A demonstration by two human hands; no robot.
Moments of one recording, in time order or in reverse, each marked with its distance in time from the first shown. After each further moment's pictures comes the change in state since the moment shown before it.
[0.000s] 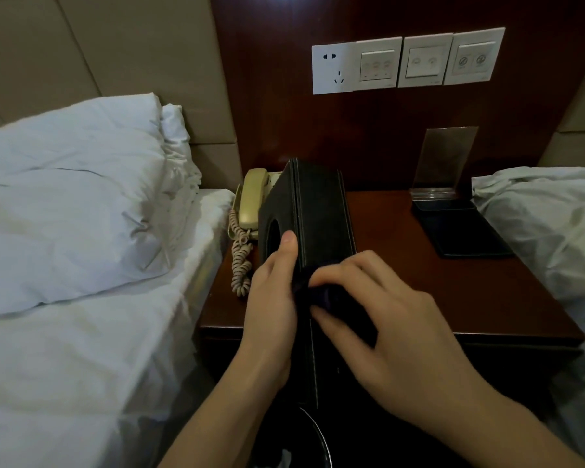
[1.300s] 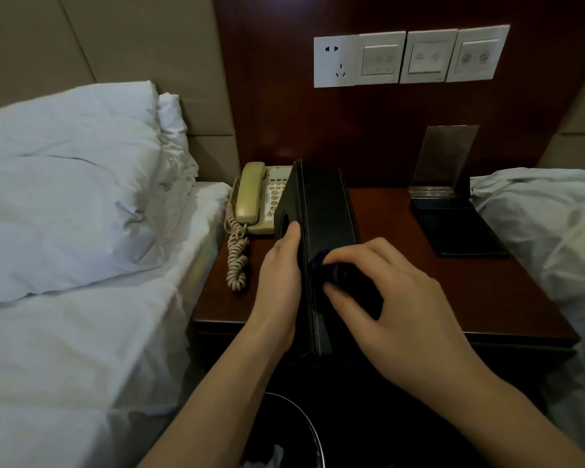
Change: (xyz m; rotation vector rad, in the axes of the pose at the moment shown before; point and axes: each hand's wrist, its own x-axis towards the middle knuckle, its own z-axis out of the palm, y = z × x) left_hand 0.034 -0.014 0.005 0.032 0.005 -0.118; right_hand 0.006 0.016 0.002 0.006 0.042 0.133
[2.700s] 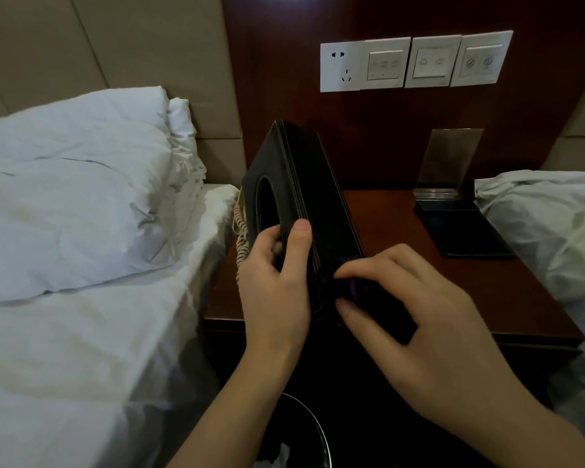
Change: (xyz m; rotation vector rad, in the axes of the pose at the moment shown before) left_hand -0.030 0.003 -0.007 0.157 0.147 0.535; right_hand -0.019 -0.020 -0.016 0.050 0.040 -0.052
